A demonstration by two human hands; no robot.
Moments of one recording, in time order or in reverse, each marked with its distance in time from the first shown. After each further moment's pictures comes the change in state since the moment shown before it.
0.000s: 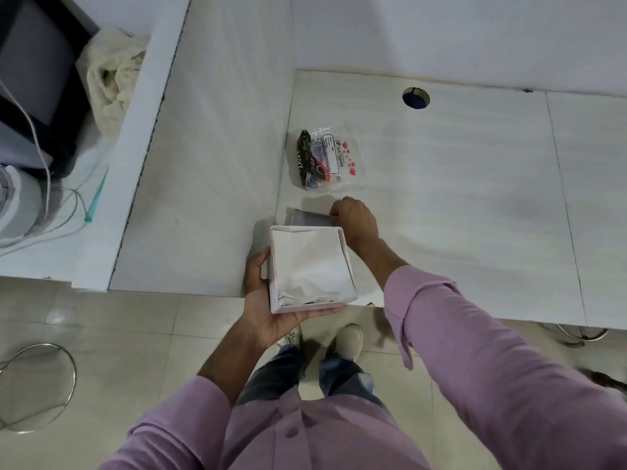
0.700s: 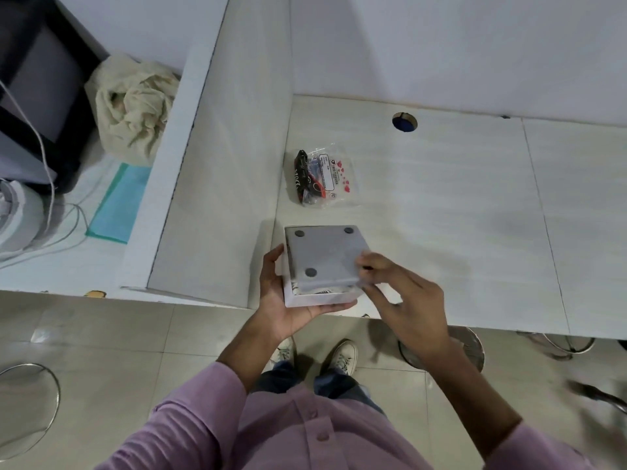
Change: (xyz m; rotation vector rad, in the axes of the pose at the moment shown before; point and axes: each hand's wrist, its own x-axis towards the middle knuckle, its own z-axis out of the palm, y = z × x) left_hand 0.020 -0.002 0.029 0.156 -0.041 0.026; right_hand -0.186 0.008 -0.071 0.436 0.623 -0.479
